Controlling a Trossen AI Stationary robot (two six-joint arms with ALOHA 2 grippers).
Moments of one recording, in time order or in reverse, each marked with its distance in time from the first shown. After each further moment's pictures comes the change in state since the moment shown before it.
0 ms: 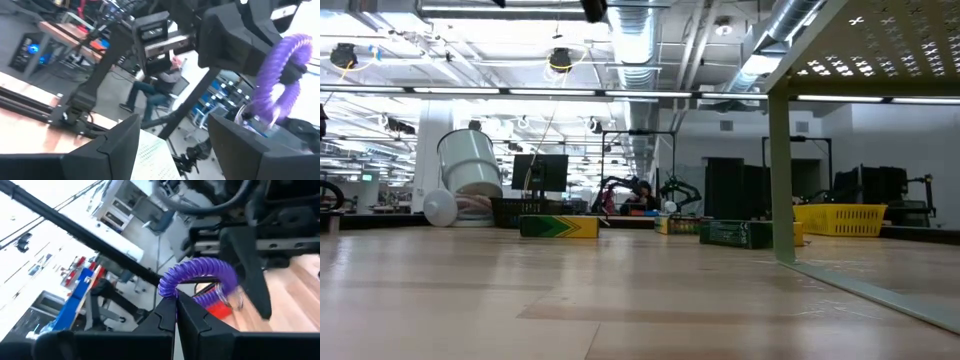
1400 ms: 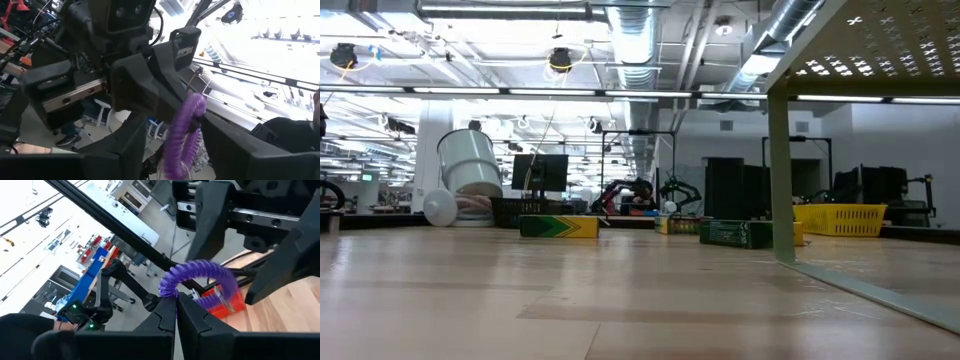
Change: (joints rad) left arm -0.046 -0.001 0.000 0.278 0.119 -0.136; right arm -0.015 0.049 -0.001 0.075 -0.152 -0.060
